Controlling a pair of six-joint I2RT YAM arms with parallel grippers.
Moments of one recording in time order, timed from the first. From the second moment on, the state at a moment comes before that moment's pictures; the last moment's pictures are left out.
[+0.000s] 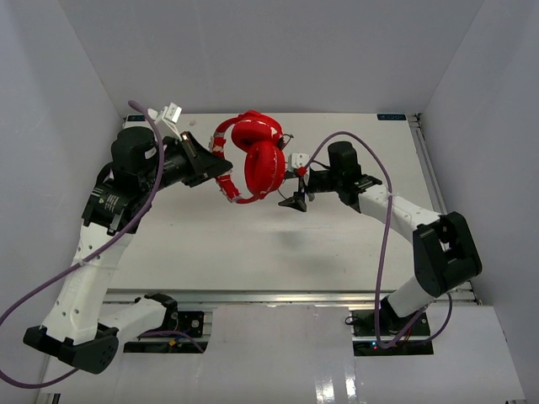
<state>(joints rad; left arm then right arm) -0.37 1.06 1.45 -0.68 0.41 -0.74 0.50 1.55 1.02 0.07 -0.93 -0.63</state>
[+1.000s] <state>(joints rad) -0.37 1.01 1.48 -0.73 0.42 -0.76 0.56 1.48 1.08 -0.02 -0.86 -0.53</state>
